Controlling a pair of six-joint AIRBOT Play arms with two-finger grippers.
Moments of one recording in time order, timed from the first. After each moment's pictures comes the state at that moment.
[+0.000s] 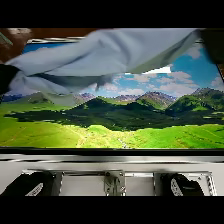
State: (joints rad) left arm -0.35 -0.73 1.52 1.59 -1.21 -1.64; right arm -0.17 -0.66 1.29 -0.58 0.79 1.26
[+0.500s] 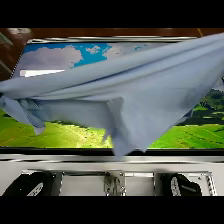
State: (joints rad) left arm -0.33 -0.64 1.47 1.59 -1.47 -1.69; right arm -0.32 -0.50 1.37 -0.78 1.00 1.37
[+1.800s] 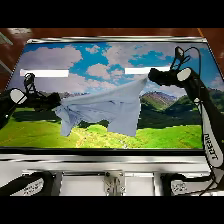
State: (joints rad) left arm 0.00 -1.21 0.99 1.28 -0.91 -1.79; right arm 0.04 -1.59 1.37 -0.99 0.65 1.50
